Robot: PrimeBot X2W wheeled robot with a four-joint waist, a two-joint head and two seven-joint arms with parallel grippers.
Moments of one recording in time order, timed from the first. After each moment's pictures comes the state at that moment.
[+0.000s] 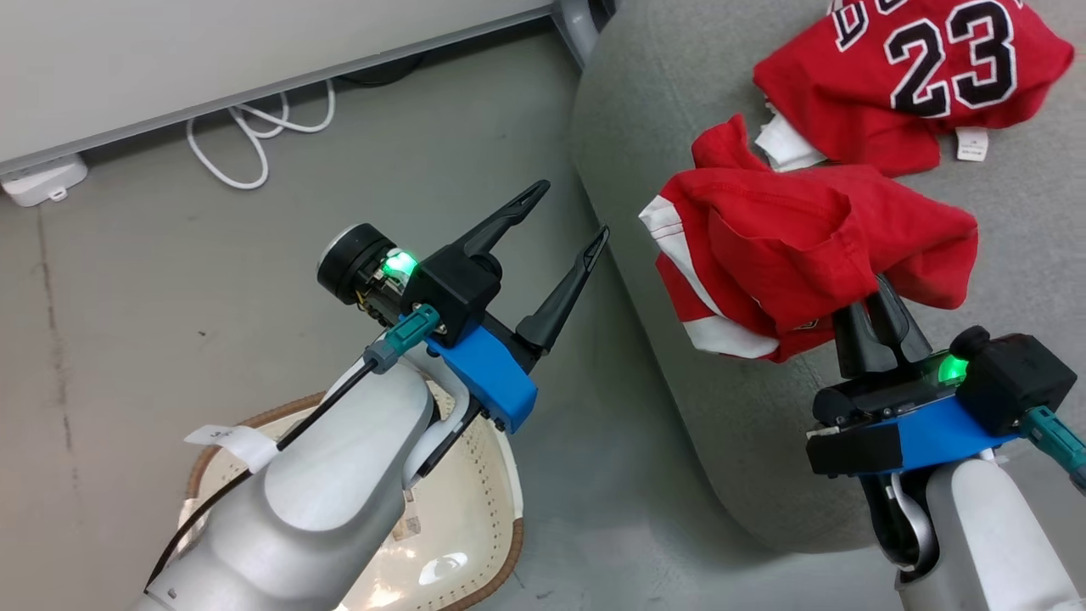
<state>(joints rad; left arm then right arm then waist) -0.74 0.21 -0.82 0.47 -0.44 -0.12 -0.24 -0.31 -0.13 0.11 0.12 0.20 0.13 -0.26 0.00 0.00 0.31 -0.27</state>
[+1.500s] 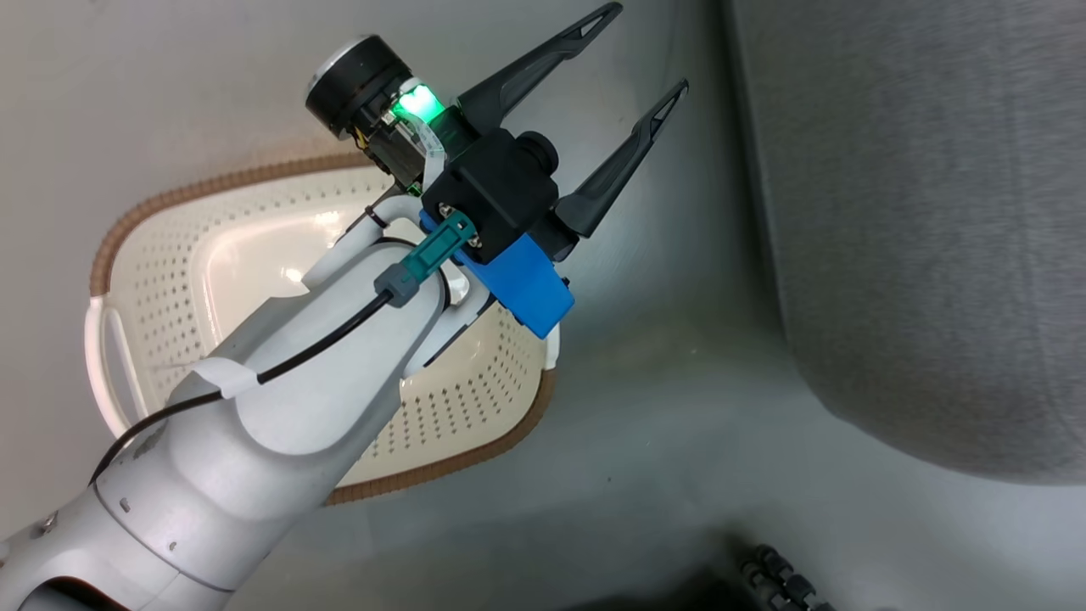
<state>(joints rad) -0.98 0.26 -0.87 0.31 -0.34 -0.10 -0.20 -0.96 -0.55 -0.45 0.16 0.24 0.13 -0.26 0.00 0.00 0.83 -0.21</state>
